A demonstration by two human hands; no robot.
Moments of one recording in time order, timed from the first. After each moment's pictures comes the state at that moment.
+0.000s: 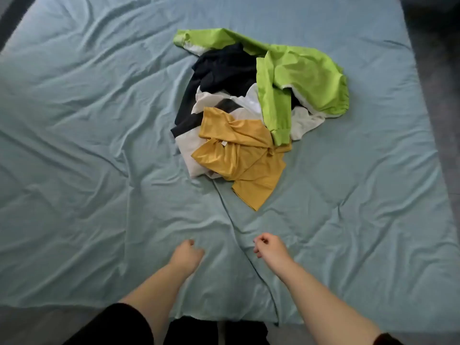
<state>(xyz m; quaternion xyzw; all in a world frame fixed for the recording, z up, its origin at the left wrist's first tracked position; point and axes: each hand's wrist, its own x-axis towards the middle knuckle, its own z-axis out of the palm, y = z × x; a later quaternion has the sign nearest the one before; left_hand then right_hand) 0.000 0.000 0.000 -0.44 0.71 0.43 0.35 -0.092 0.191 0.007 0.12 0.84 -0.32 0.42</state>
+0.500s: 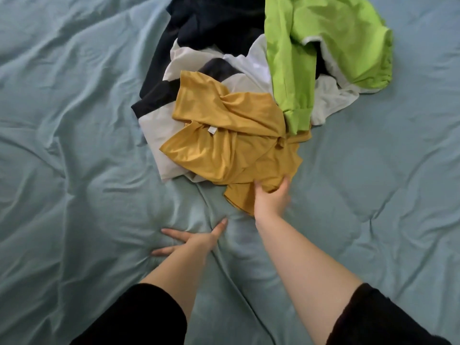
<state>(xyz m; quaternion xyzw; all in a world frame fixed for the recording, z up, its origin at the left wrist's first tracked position) -0.129 0.032 -0.133 -0.70 0.51 0.35 0.36 -0.238 0.124 -0.123 0.30 0.83 -0.44 0.15</state>
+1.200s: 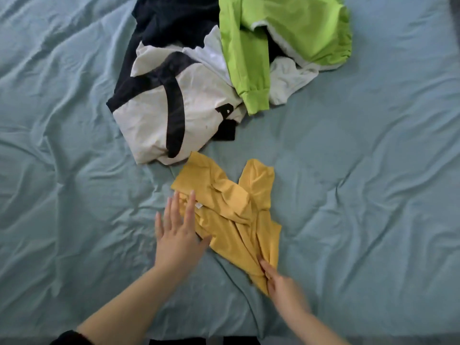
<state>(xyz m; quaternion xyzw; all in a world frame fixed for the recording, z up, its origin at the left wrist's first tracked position) -0.061 0.079 -0.069 -0.23 0.94 0.21 0.15 -0.061 0.341 -0.099 -0.04 0.88 -0.11 0.46</state>
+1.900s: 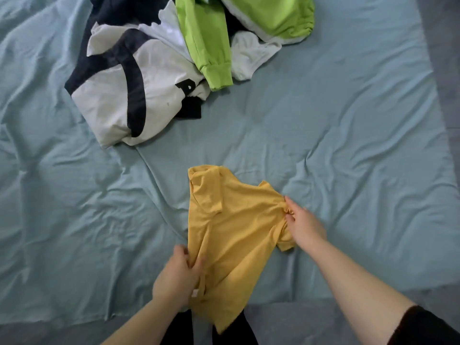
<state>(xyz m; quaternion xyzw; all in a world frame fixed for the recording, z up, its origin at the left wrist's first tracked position) 0.018 0.174 -0.079 -0.37 0.79 0.35 0.34 -0.155 0.425 -0.096 0.05 0.94 -0.10 0.34</state>
